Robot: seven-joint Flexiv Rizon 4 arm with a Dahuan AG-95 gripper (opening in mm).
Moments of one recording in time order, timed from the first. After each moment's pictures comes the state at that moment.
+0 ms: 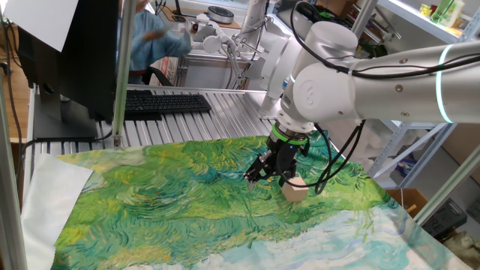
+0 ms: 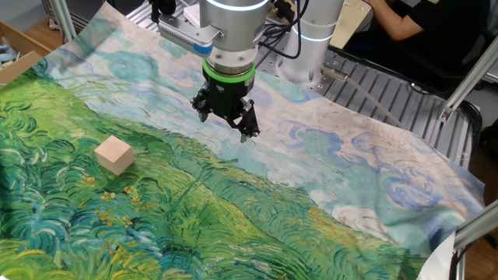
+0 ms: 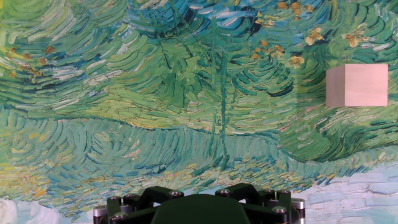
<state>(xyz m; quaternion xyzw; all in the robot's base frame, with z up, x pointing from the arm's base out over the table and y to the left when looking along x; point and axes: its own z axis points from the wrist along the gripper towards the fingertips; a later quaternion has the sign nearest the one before) 0.500 0.000 0.170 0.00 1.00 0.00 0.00</state>
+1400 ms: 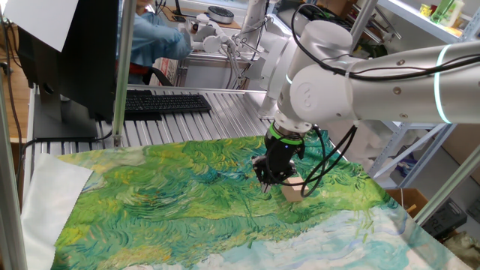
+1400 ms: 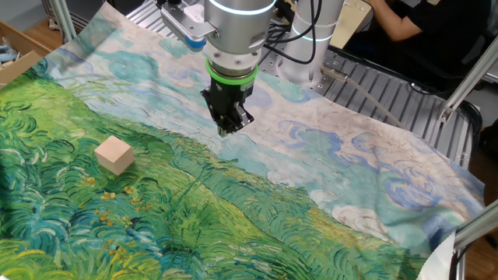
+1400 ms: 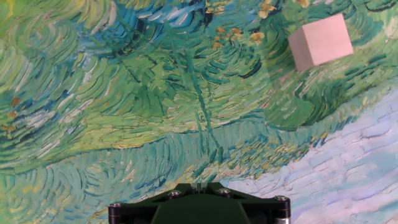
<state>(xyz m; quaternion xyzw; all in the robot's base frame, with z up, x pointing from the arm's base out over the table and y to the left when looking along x) 0.500 0.000 0.170 0.16 0.99 -0.01 0.00</state>
